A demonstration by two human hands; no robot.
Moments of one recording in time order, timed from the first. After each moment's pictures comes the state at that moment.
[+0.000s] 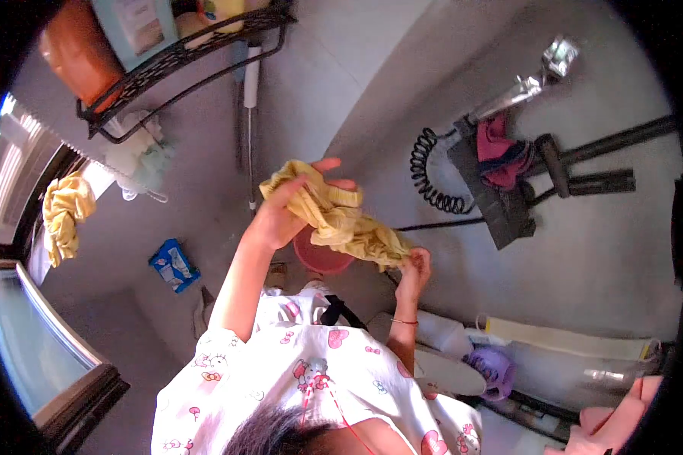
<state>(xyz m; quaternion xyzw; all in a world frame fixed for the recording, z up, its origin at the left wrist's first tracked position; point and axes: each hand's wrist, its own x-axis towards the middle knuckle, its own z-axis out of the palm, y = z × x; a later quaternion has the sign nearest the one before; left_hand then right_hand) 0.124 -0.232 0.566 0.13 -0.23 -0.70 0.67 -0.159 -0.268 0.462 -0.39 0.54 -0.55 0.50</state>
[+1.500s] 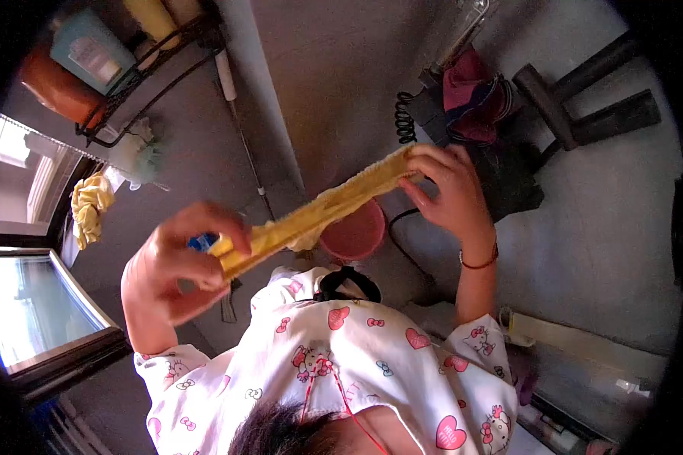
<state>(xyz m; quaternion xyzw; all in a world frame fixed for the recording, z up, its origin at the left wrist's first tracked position) 0.087 -0.162 0.708 0.42 -0.76 -0.27 0.41 -0.175 -0.374 0.641 -0.95 0.20 -0.24 0.07</state>
